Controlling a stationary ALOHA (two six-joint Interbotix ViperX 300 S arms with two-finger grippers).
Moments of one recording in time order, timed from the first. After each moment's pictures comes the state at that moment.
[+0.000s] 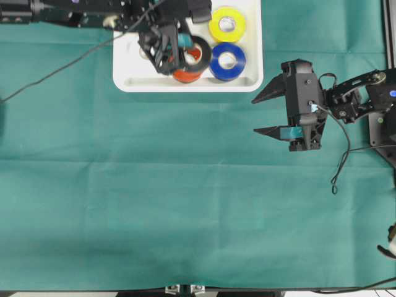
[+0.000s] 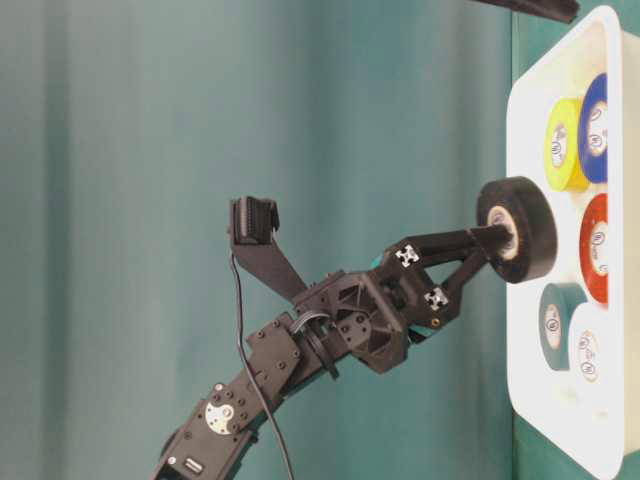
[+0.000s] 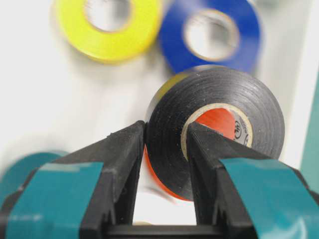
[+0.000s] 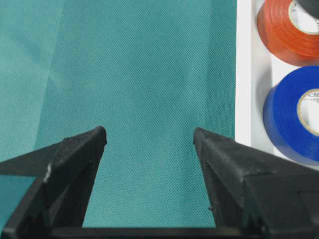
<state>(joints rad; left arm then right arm) 0.32 0.18 0.32 -0.02 0.38 0.10 -0.04 -0.31 1.05 -0.91 -0.09 0.95</state>
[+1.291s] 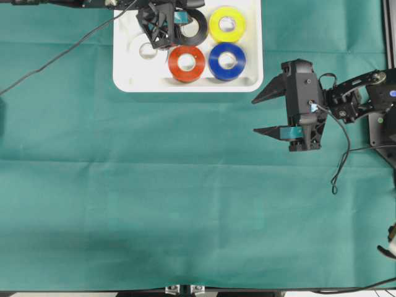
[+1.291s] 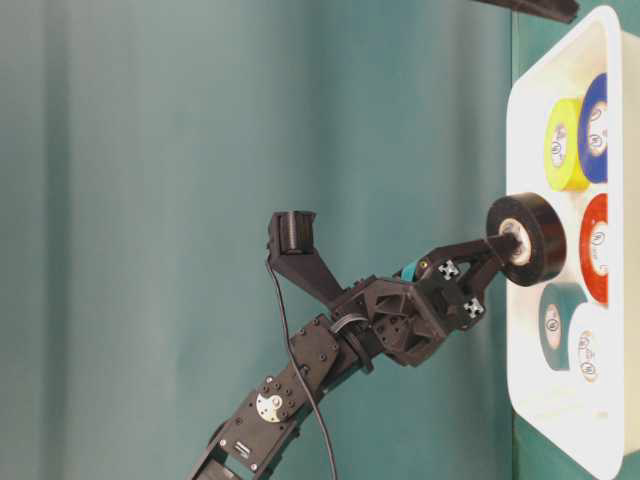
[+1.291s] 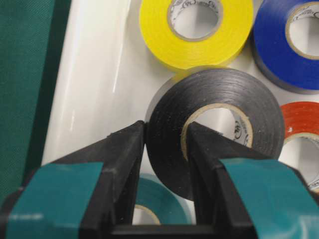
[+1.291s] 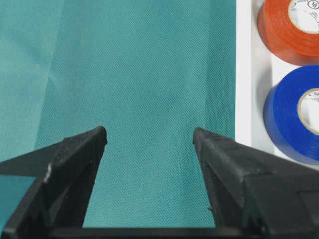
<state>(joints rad) 0.42 0.25 0.33 -0.02 0.27 0.31 -0.05 -0.31 1.05 -0.91 -0.09 0.95</state>
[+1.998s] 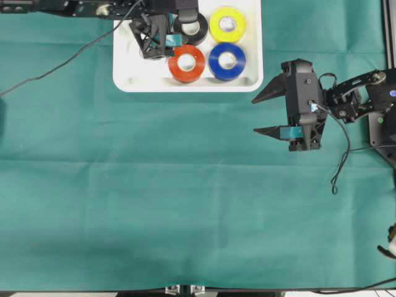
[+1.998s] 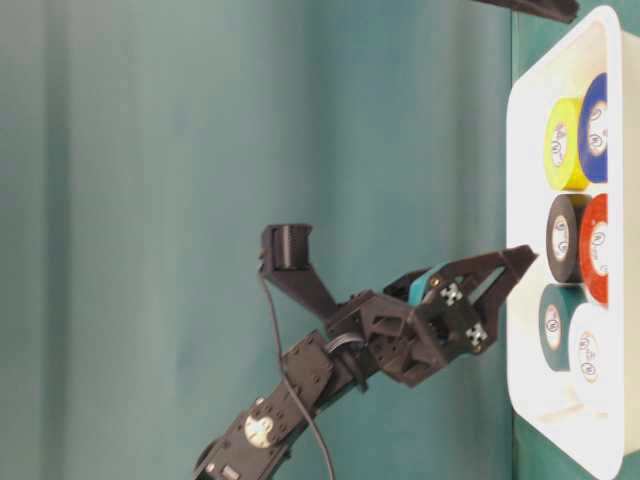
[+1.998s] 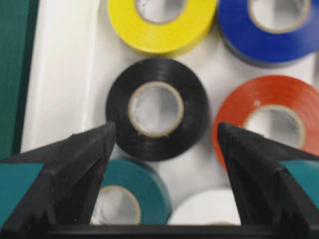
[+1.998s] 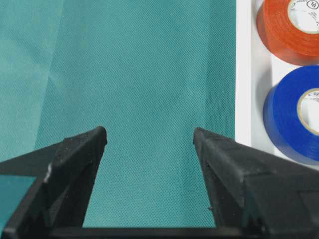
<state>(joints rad) 0.37 0.18 0.39 -0.02 0.27 0.35 -0.04 -0.31 1.05 -0.91 -0.09 0.95</state>
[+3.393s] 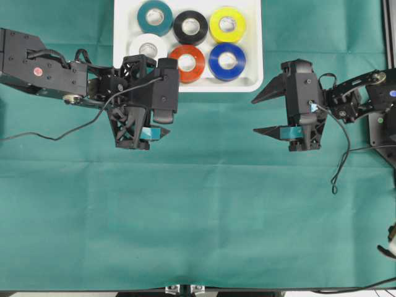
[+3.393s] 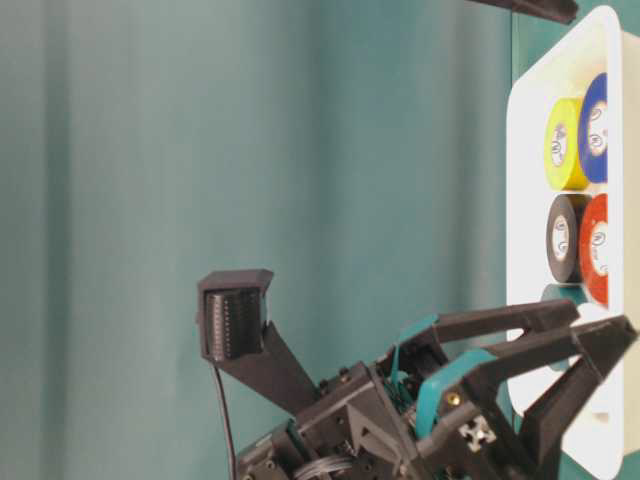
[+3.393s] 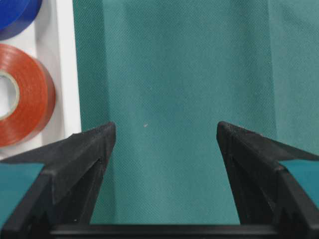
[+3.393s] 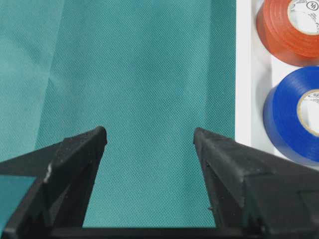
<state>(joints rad) 0.02 0.02 0.57 -0.02 0.31 0.12 -0.04 -0.31 1.05 -0.91 -0.09 0.95</state>
